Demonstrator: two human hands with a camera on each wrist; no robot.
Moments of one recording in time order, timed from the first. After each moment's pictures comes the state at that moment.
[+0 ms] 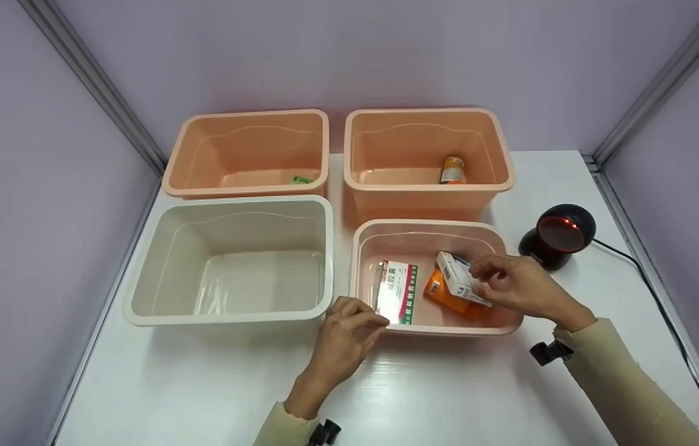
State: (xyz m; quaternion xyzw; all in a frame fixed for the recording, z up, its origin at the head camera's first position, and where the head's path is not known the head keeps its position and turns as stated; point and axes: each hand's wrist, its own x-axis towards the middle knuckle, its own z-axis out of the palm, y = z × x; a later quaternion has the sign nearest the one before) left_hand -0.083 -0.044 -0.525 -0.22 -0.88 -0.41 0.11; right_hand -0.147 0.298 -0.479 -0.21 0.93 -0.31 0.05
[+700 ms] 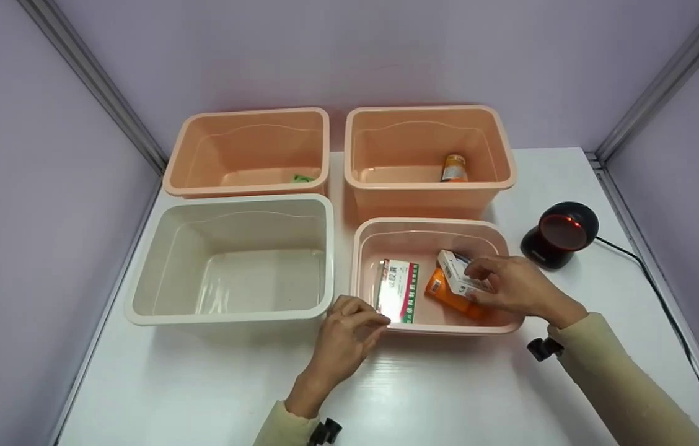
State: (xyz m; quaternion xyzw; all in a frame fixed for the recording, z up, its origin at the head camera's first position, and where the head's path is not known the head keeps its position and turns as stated) left_hand -0.083 -0.044 -0.525 -0.21 -0.88 -0.40 0.10; right_hand -0.154 0.288 -0.488 -0.22 0.95 -0.21 0.06
